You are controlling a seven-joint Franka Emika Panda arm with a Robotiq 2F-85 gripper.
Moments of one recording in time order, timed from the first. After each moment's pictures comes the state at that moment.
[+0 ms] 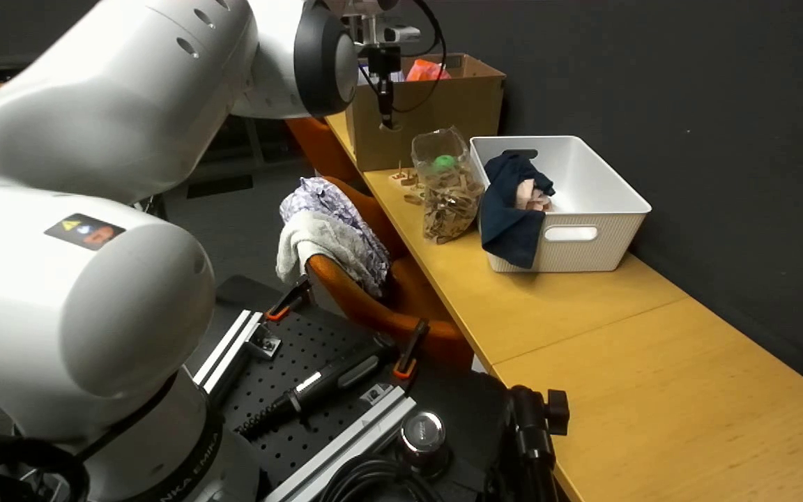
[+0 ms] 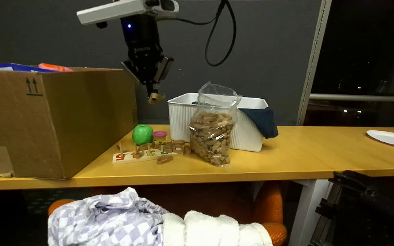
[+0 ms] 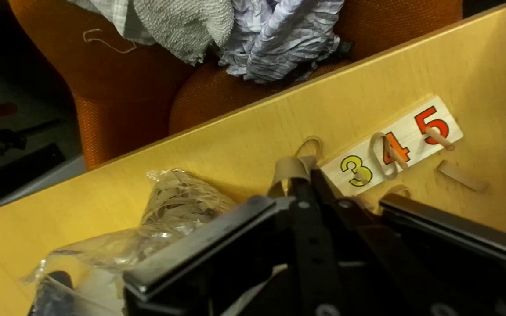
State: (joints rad) arm 0.27 1.16 -0.08 -0.44 -0.02 1.47 1.36
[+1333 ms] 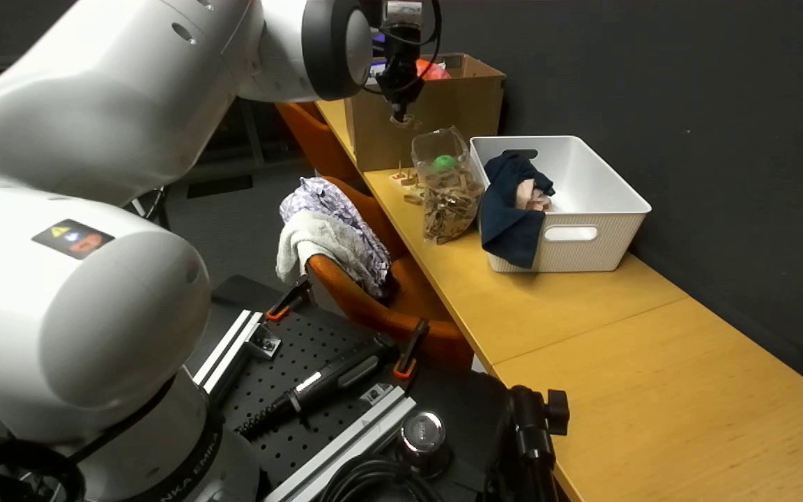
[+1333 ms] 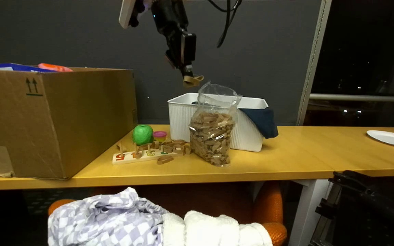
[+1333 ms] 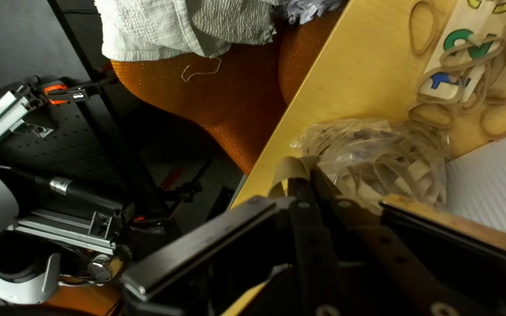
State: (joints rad) arm 0.21 1.10 -0.09 -0.44 -0.02 1.20 2.00
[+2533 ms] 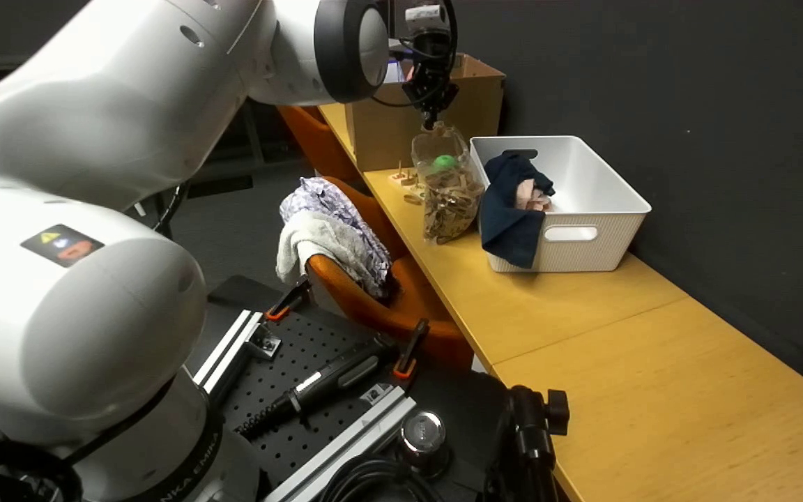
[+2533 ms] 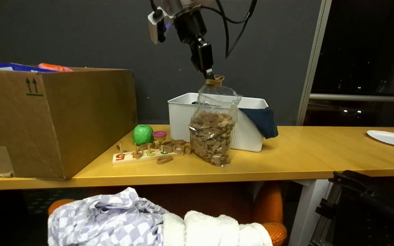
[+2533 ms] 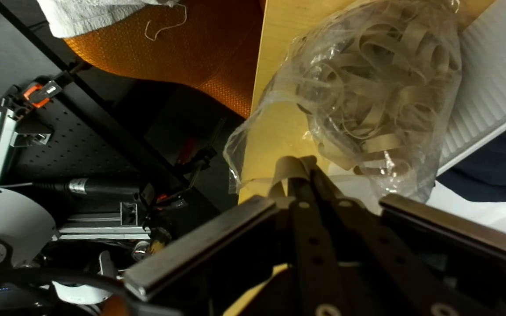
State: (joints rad) arm 0.16 1.11 -0.13 -0.45 -0.09 1.17 2.19
